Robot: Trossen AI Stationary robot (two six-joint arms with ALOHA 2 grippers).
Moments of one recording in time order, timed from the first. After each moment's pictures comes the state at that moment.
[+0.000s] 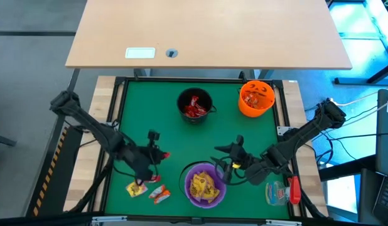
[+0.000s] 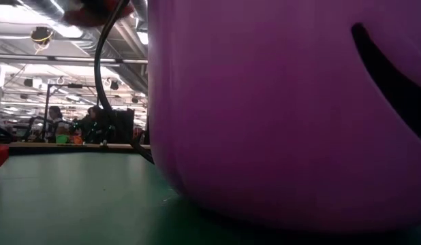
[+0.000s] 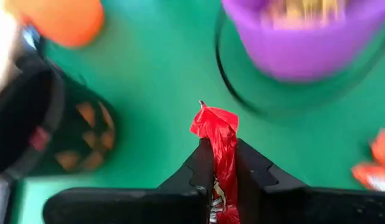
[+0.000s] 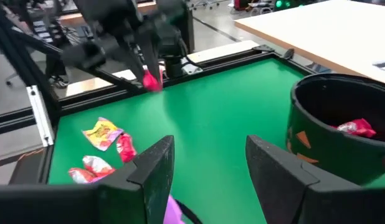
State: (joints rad) left arm -0.58 1.32 1.06 -0.70 -0.53 -0.15; right arm 0.65 1.46 1.11 -0.17 0.89 0.56
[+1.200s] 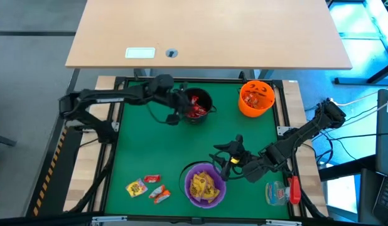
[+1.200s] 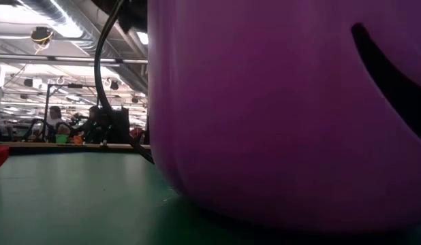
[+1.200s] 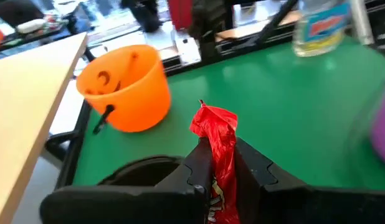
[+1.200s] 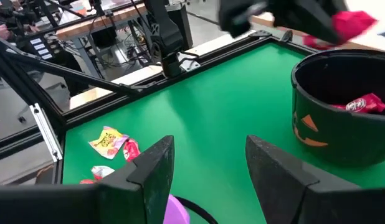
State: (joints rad) left arm 0.35 1.44 1.06 -0.07 0.38 0.41; right arm 0.61 1.46 1.11 -0.19 0.86 0.70
